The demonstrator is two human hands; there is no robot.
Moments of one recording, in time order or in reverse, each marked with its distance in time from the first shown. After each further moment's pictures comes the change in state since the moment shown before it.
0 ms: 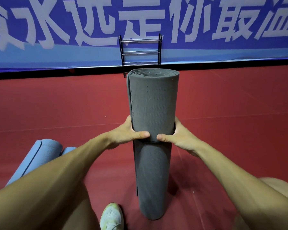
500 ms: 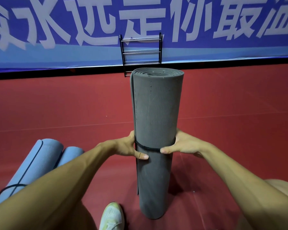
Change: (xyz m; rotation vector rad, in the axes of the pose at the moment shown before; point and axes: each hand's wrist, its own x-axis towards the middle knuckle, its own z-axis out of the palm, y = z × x) left_hand 0.001 -0.031 0.005 0.373 -0.203 -0.202; right_hand -0.006 0.006 -0.010 -0.156 -0.255 0.044
